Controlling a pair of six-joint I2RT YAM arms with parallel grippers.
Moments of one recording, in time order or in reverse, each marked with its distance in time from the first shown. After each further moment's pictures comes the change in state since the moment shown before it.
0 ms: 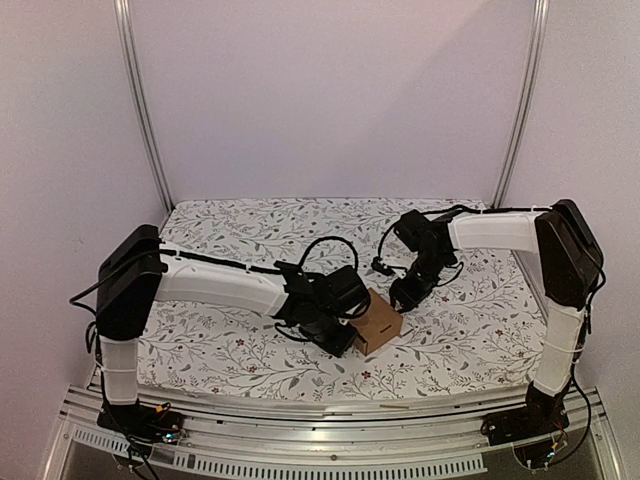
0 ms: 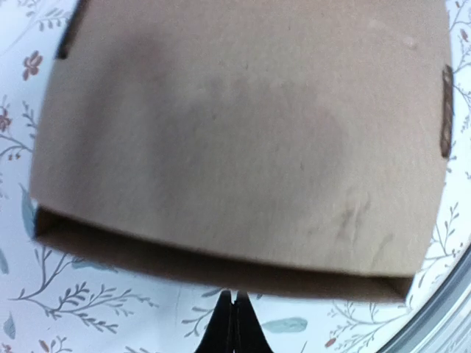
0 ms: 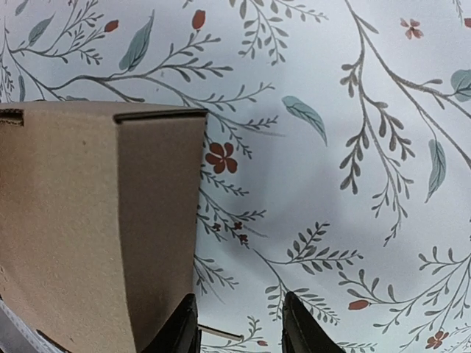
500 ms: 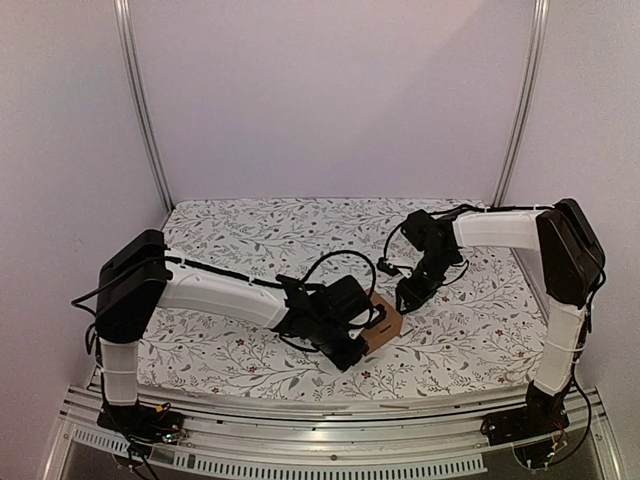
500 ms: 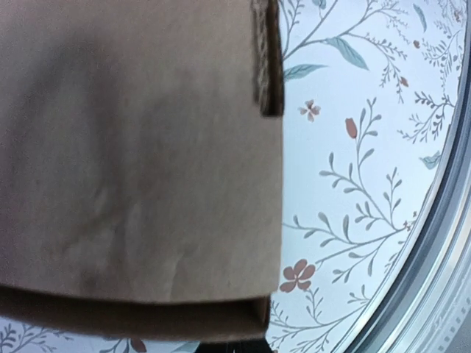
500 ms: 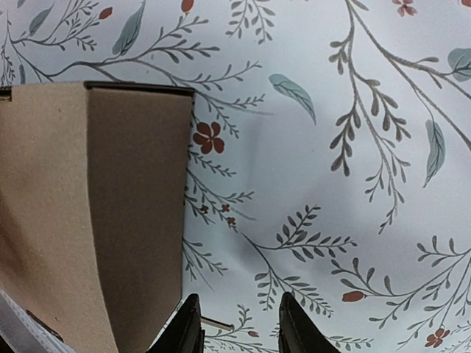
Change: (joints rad) left arm -0.037 -0.039 -0.121 0.190 0.174 0.114; right arm -0.037 0.000 -0.005 -0.030 -0.037 -0.042
